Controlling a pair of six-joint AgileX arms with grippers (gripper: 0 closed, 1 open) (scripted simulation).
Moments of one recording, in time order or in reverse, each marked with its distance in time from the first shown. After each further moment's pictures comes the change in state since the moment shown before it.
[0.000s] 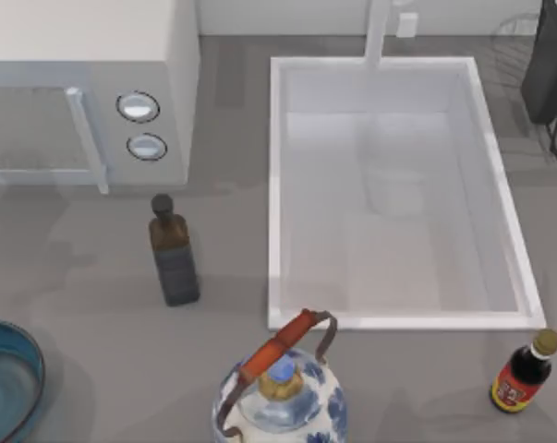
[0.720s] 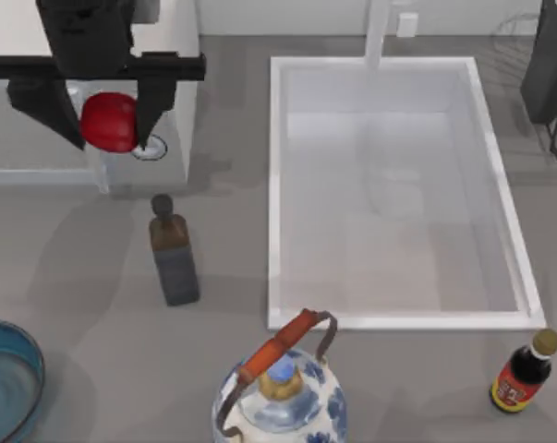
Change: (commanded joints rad) left arm -0.427 0.748 0.517 0.150 0.016 -0.415; right arm 0.000 0.000 0.000 0.000 0.000 0.000
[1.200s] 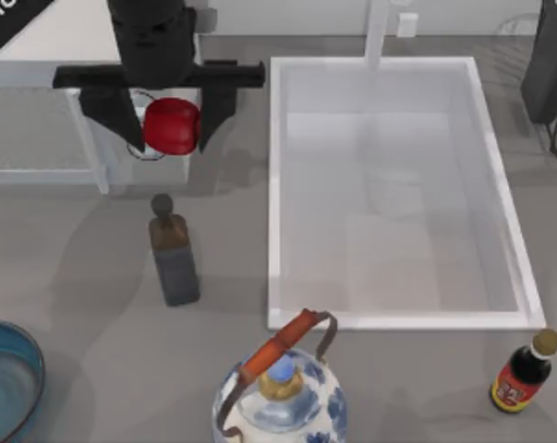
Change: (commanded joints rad) left arm -0.086 0.117 0.092 0.042 0.004 -0.085; right arm 0.000 0.000 0.000 0.000 0.000 0.000
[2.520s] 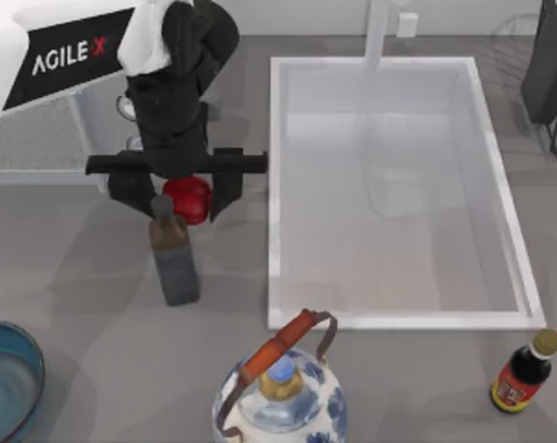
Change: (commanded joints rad) left arm -0.001 -0.001 -0.437 0.441 0.000 0.001; right arm 0.000 0.000 0.000 0.000 0.000 0.000
